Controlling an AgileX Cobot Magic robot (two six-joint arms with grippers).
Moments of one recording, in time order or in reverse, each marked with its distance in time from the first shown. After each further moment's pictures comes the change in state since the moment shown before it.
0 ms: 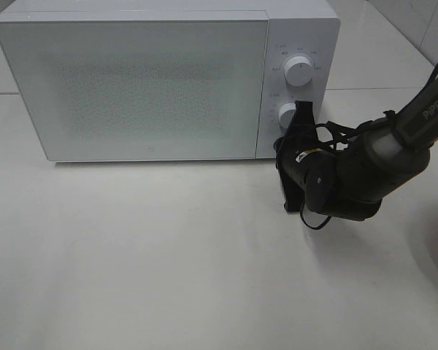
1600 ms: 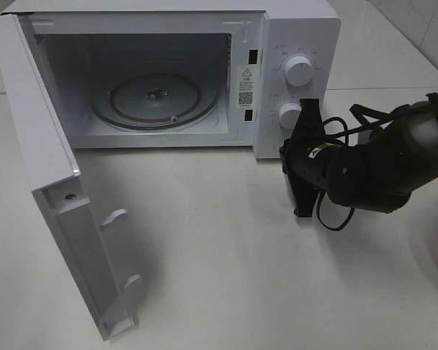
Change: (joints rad) left arm 0.000 0.000 0.000 0.000 0.000 0.000; right arm -0.012 -0.134 0.095 -0.062 0.161 -0.002
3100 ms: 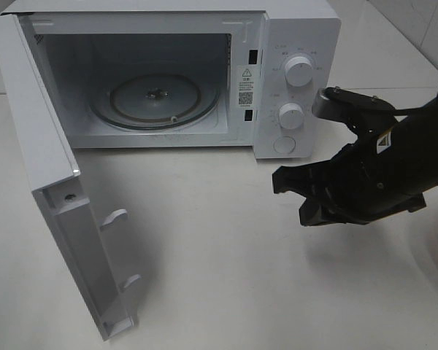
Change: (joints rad) left arm 0.000 0.000 0.000 0.000 0.000 0.000; right arm 0.000 -0.569 0.100 -0.295 1.077 -1.178
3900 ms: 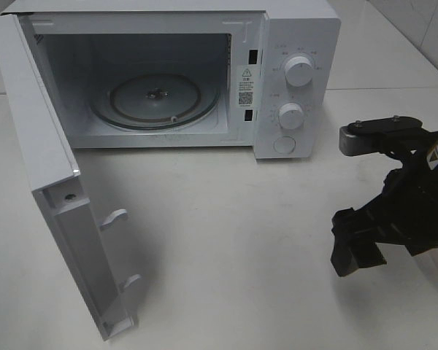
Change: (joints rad) left arm 0.000 0.000 0.000 0.000 0.000 0.000; right arm -0.082 -0.059 0.000 -0.183 0.330 -0.128
